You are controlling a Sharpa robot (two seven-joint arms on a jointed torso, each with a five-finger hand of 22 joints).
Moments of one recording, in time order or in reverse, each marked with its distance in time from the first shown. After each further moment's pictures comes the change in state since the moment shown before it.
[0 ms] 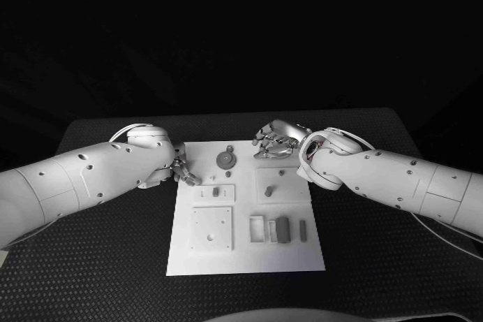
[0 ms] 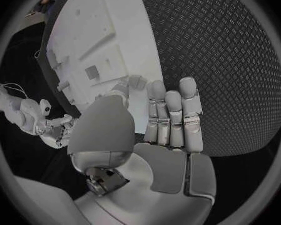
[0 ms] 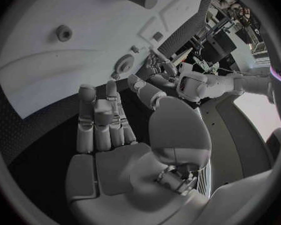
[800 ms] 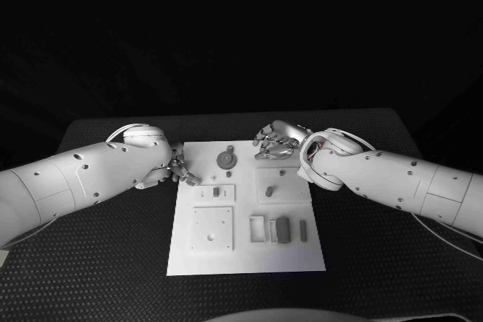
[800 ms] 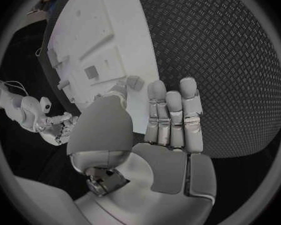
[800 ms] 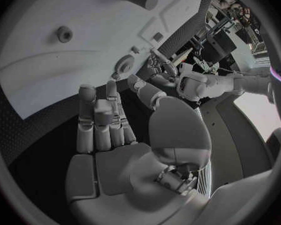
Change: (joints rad) left arm 0.001 -0.015 0.000 0.004 0.015 -0.004 0.005; left_hand -0.034 -0.011 0.000 0.000 0.000 -0.004 -0.003 -0.010 0.000 -0.003 0.004 0.000 -0.001 -0.003 0.003 0.000 -0.001 0.000 -0.002 0.002 0.000 0.000; right arm -0.002 -0.001 0.000 0.000 0.000 0.000 0.000; right_hand 0.000 0.000 0.000 0.000 0.000 -0.002 0.001 0.000 0.000 0.002 0.002 0.000 0.000 0.001 0.001 0.000 0.000 0.000 0.002 -0.002 0.000 0.000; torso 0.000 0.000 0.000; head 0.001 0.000
